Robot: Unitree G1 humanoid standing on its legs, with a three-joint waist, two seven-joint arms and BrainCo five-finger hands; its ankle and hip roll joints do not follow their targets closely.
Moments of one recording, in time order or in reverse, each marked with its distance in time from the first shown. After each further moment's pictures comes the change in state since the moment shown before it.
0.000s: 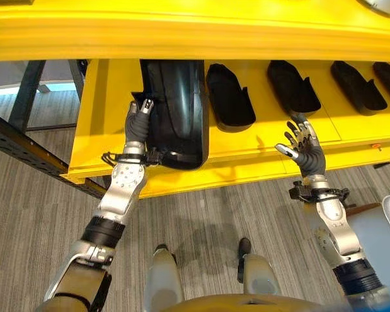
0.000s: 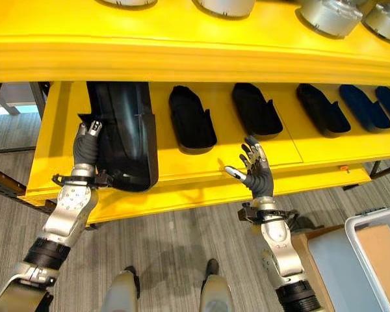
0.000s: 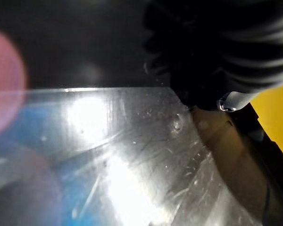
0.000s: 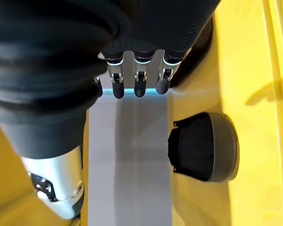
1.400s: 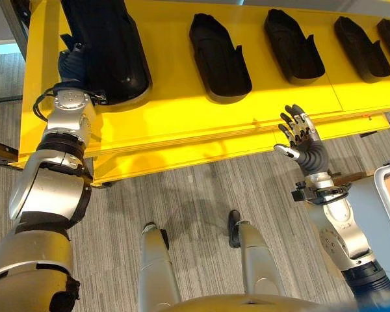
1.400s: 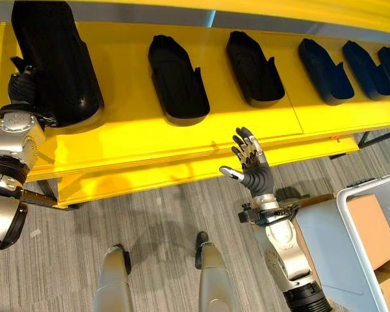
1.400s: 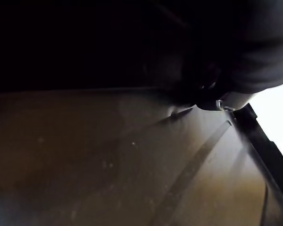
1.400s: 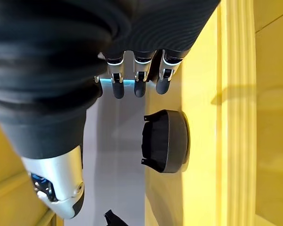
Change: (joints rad) left arm -0.676 0.273 -0.200 0.866 -0.325 0.192 -0.072; right arm 0.076 -0.080 0.018 -0.124 0.063 -0.022 0.077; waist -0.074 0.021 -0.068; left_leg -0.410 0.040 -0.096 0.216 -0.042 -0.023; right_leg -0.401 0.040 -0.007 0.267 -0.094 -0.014
